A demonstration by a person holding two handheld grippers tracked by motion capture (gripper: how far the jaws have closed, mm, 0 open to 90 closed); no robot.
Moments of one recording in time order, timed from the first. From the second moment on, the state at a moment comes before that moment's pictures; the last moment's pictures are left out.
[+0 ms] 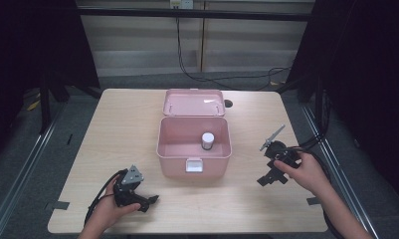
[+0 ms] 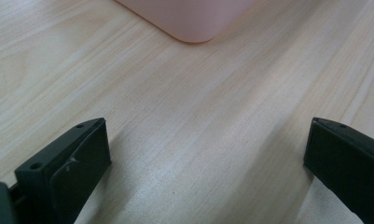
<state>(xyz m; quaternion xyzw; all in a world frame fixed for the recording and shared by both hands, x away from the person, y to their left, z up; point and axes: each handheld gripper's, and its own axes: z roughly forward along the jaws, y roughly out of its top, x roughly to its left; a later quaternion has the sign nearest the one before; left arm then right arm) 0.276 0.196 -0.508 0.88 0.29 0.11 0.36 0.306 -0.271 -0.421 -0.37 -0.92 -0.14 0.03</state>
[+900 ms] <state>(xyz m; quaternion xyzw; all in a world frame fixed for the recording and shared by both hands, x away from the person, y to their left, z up) 0.276 0.196 -0.509 0.88 0.29 0.11 0.36 0.294 -0.281 -0.455 -0.38 -0.90 -0.20 0.02</state>
